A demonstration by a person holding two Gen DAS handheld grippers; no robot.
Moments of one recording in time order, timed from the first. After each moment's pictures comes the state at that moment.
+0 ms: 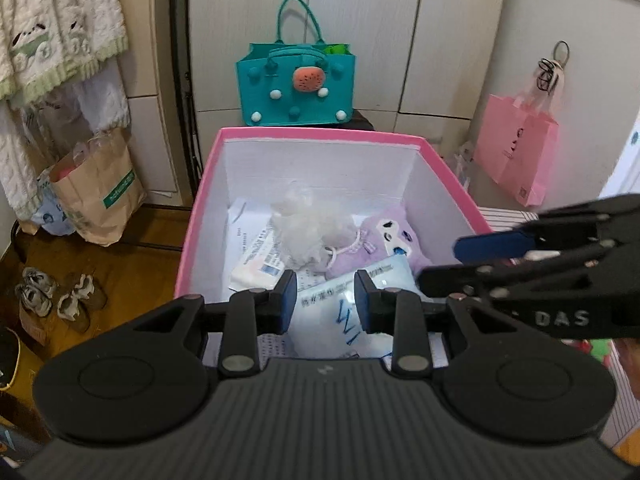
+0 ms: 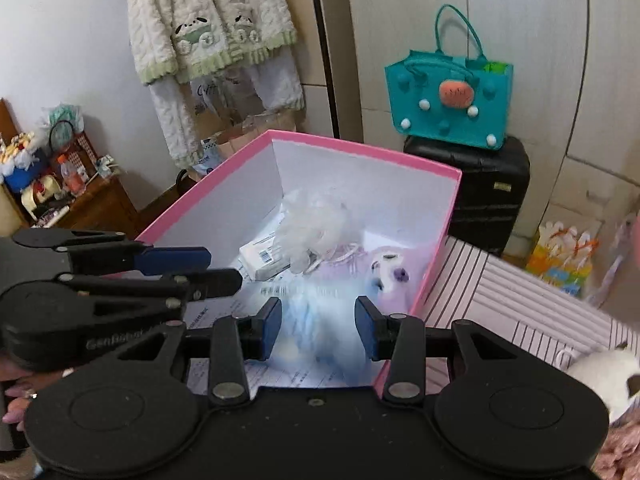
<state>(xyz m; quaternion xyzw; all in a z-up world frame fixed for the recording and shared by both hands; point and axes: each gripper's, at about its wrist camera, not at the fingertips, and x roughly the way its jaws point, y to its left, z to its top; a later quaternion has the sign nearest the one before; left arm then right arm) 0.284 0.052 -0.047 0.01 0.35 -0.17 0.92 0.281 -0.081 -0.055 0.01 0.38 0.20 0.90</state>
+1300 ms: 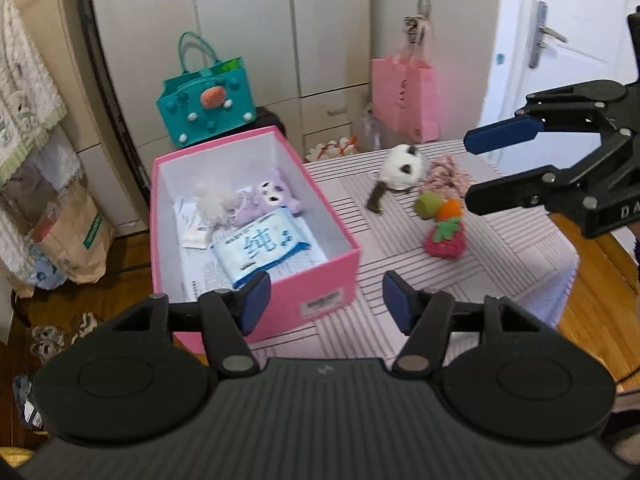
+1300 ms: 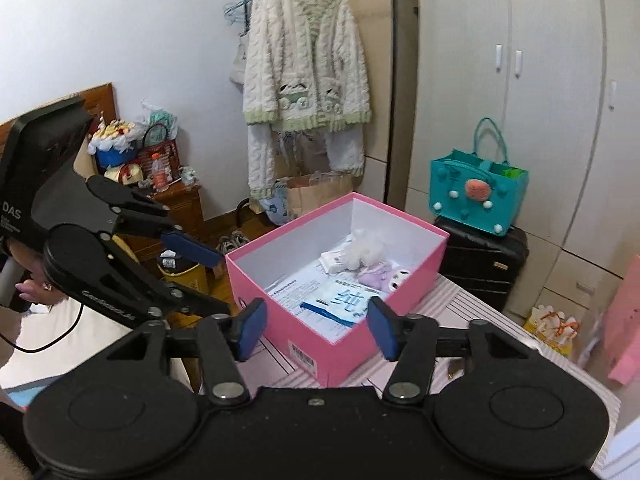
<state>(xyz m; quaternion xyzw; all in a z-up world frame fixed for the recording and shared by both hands) 0.097 0.035 0.052 0.12 0.34 -0.29 0.89 0.068 -0.148 0.049 -0.05 0.27 0.28 0.92</state>
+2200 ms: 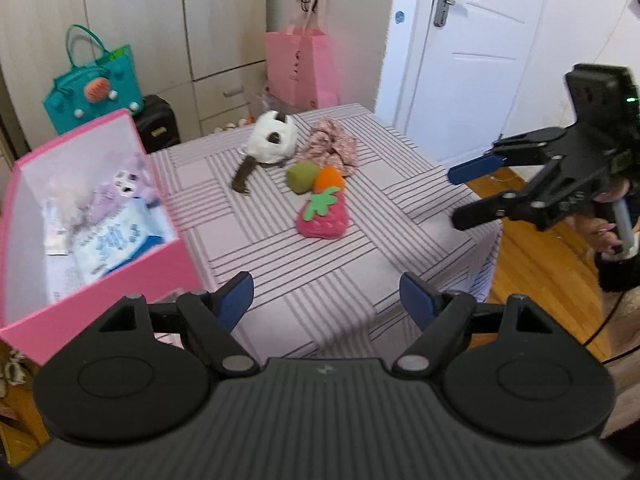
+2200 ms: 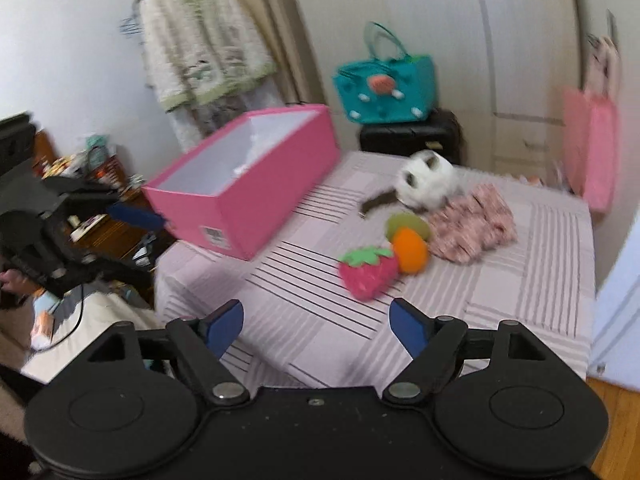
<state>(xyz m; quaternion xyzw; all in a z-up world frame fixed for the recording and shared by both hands) 0.082 -0.060 -0.009 0.13 0.36 -0.41 0.83 0.015 -0.289 -0.067 0.09 0.35 0.19 0.91</state>
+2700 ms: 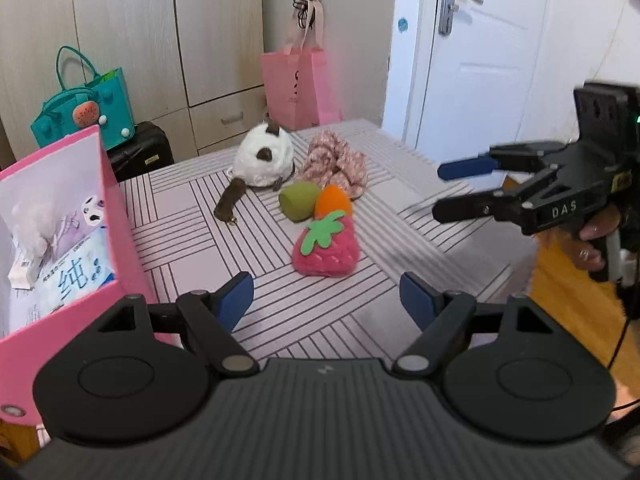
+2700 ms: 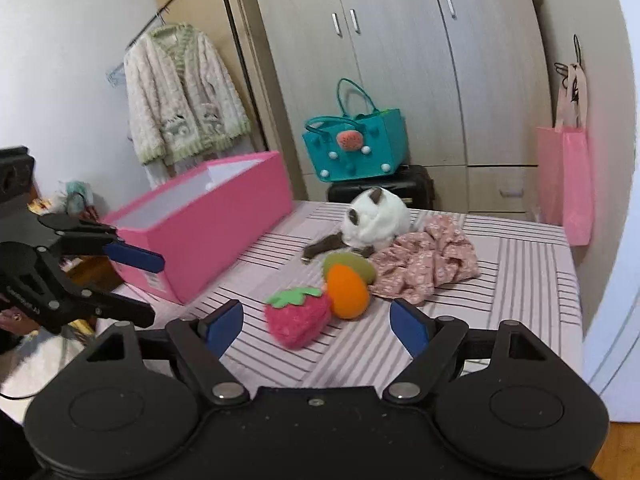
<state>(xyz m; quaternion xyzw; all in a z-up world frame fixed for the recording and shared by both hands) 0.108 -0.109 -0.065 0.14 0.31 -0.40 0.85 0.038 -0.318 -0.125 0.08 0.24 0.16 0.95</state>
